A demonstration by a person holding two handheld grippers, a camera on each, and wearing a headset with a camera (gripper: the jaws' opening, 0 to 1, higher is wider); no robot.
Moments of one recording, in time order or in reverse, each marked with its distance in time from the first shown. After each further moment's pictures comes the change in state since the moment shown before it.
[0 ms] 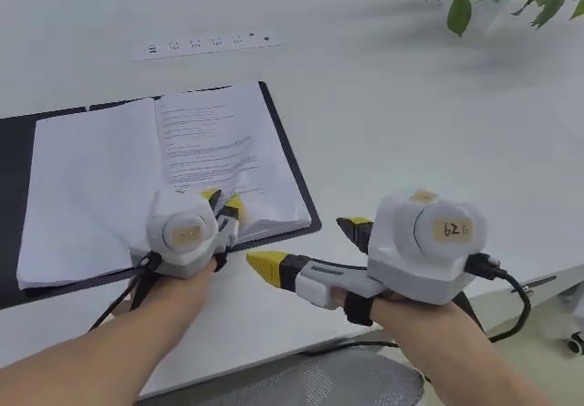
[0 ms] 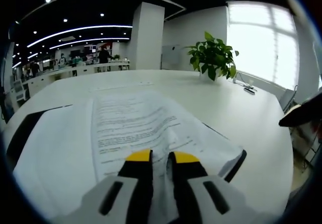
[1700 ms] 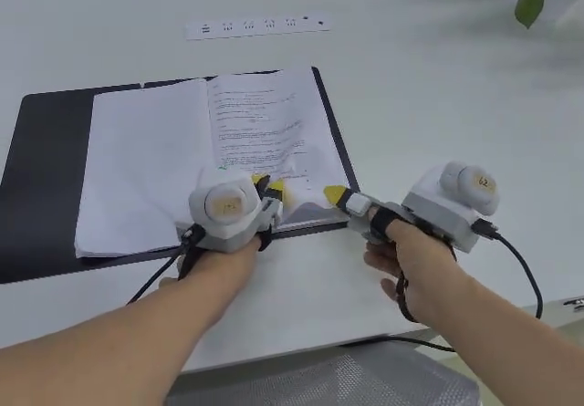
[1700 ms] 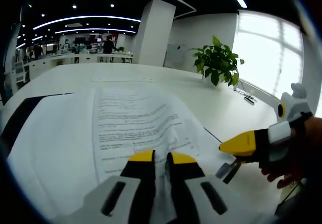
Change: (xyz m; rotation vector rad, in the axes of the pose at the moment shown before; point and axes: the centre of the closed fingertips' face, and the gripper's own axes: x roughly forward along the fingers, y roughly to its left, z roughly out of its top) left arm 0.002 0.003 -0.001 -0.116 0.030 -0.020; right arm 0.083 -0.071 -0.012 0.704 -0.073 -0.001
